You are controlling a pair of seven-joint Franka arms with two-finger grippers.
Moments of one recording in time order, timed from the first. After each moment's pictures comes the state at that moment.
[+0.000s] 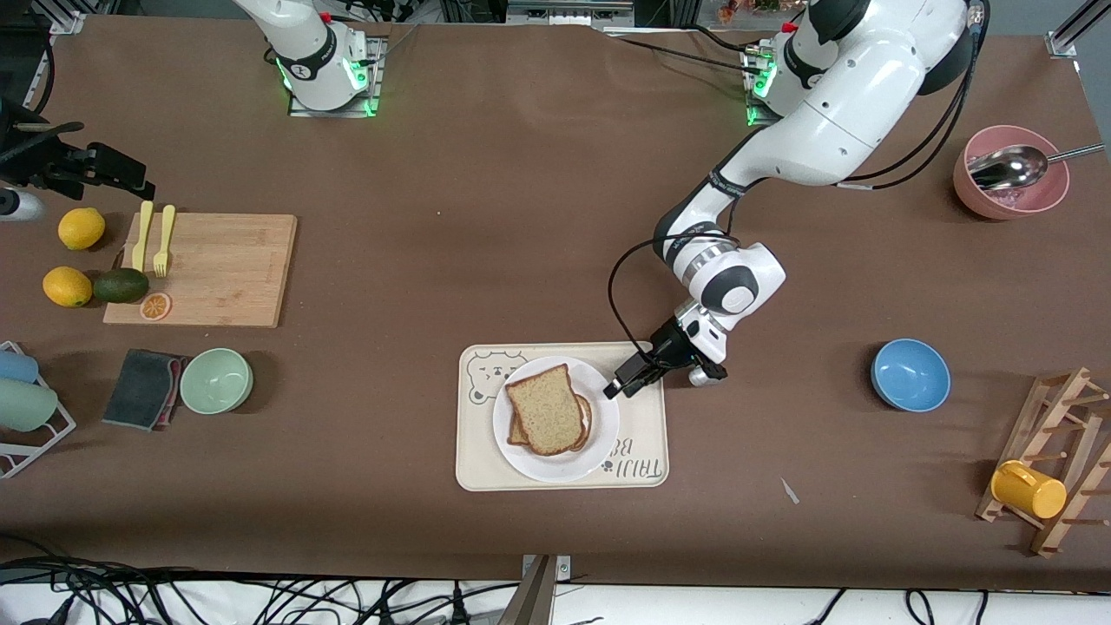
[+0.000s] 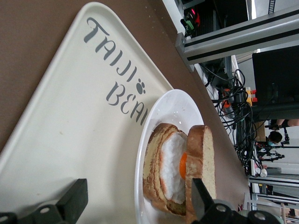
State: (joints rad) left arm -0.18 0.89 -0.38 -1.55 -2.25 2.88 1.35; right arm -0.03 -0.03 -0.02 -1.68 0.03 1.54 -0.04
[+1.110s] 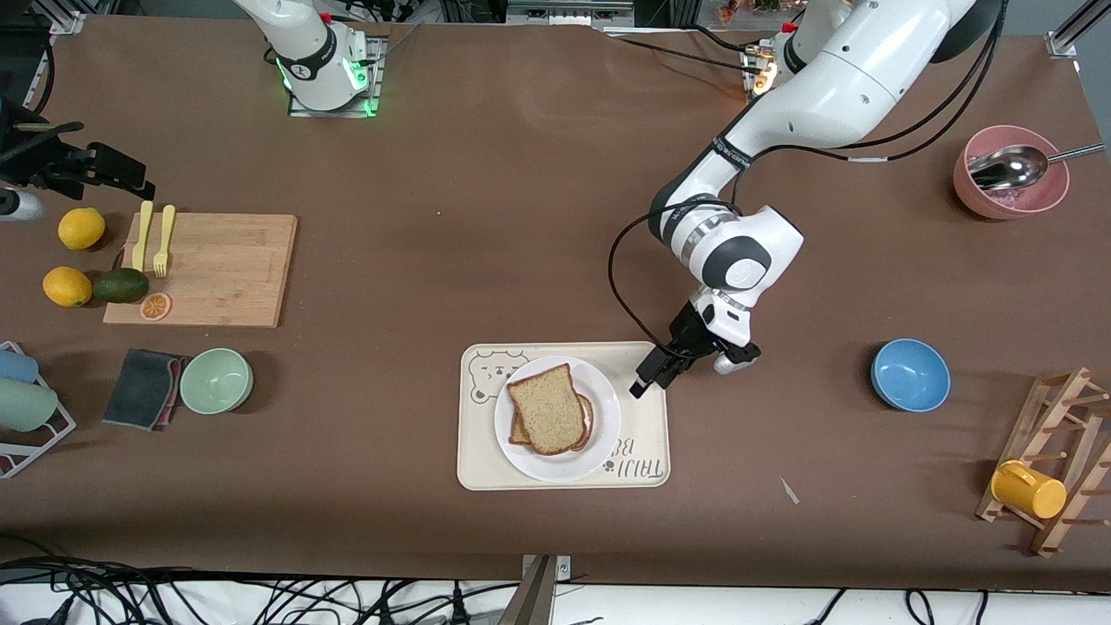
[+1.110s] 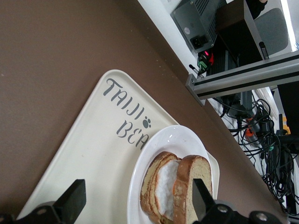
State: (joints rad) left arm -0.17 0.77 -0.42 -1.54 -2.25 3.20 1.28; right arm -0.03 -0.03 -0.02 -1.68 0.03 1.54 -0.04
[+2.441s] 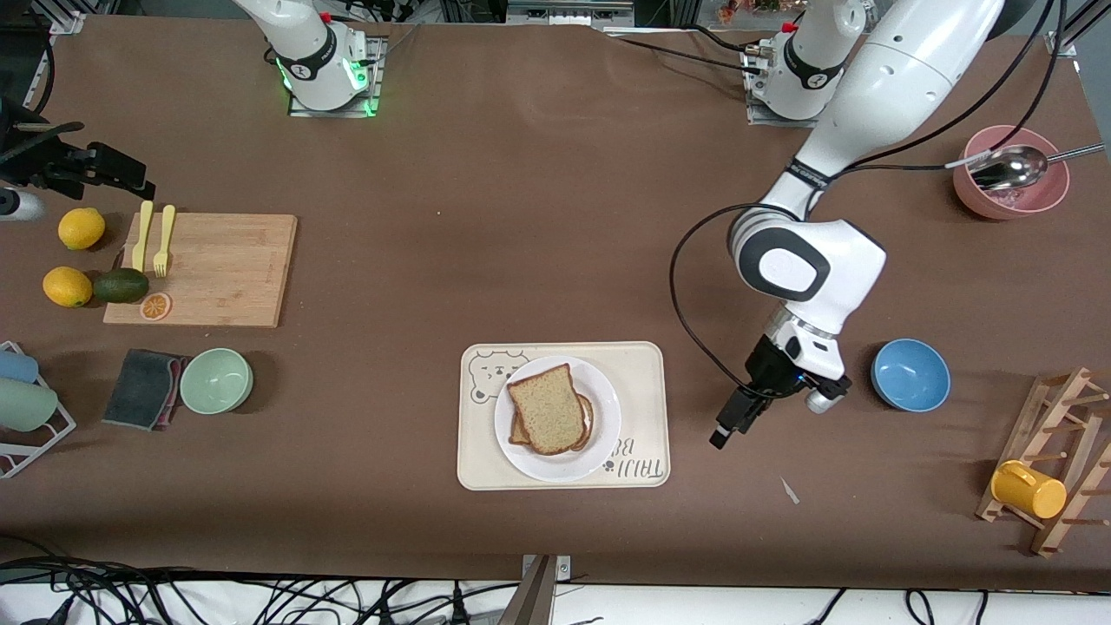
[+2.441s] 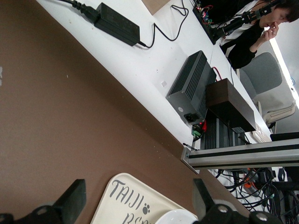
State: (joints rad) left arm -0.02 0.69 -0.42 -1.64 -1.32 3.17 0.47; right arm -0.03 -0.03 -0.02 -1.68 0.03 1.54 -0.04
